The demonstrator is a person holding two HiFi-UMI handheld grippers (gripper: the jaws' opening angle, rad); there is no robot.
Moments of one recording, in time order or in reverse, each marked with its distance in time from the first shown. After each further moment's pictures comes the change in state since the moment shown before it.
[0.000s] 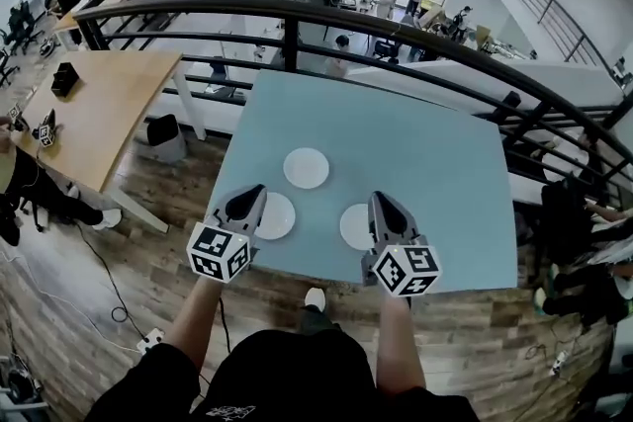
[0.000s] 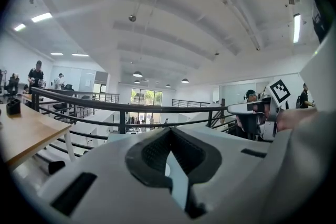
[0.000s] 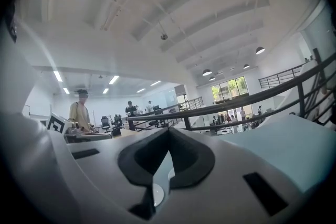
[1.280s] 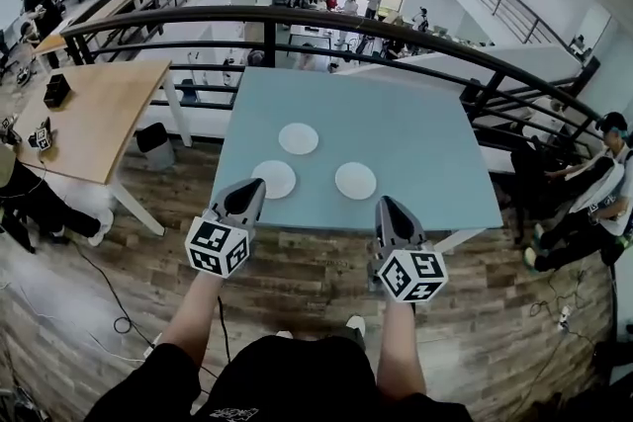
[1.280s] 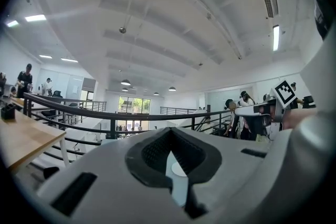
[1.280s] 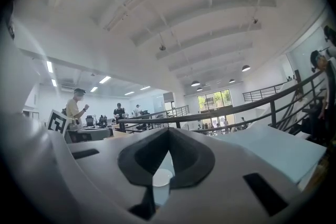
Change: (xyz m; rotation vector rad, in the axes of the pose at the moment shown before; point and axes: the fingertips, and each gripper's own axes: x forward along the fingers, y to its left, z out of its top) left arm -0.173 -0.069 0.011 0.046 -0.089 -0.136; right arm -0.199 0.124 -0.007 -0.059 -0.080 -0.177
